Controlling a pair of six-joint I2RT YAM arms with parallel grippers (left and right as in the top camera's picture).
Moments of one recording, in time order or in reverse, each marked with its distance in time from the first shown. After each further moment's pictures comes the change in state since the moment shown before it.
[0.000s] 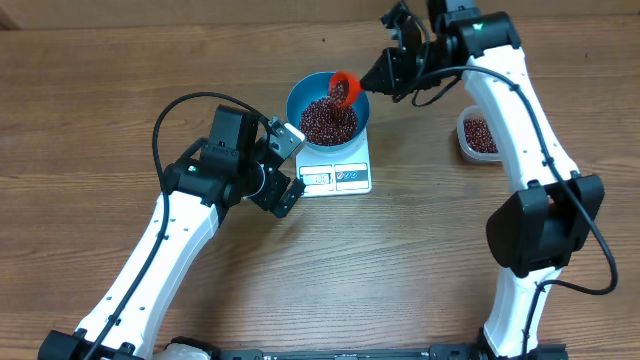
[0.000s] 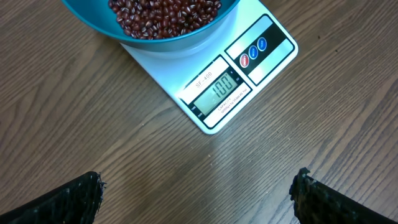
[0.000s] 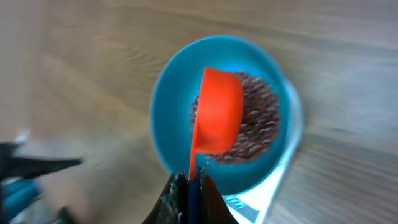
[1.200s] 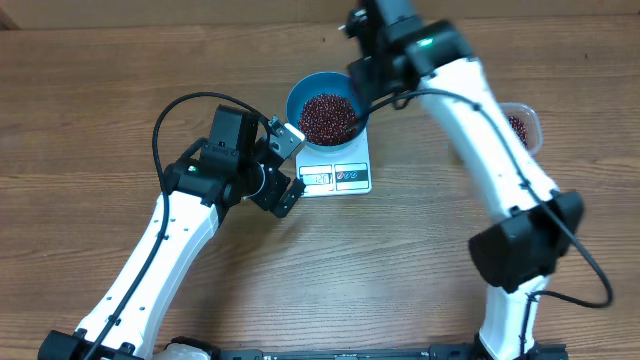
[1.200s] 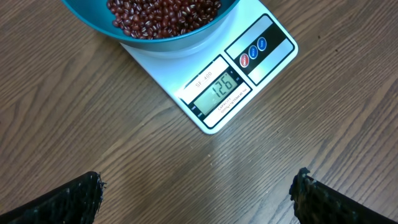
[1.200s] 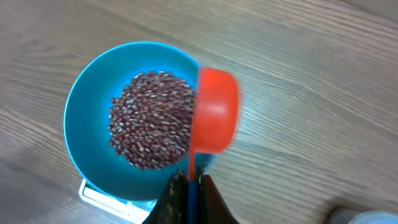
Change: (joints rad) left arm 0.000 0.000 0.000 0.000 0.000 0.000; right arm 0.152 -0.053 0.051 -0.046 0.520 -0.060
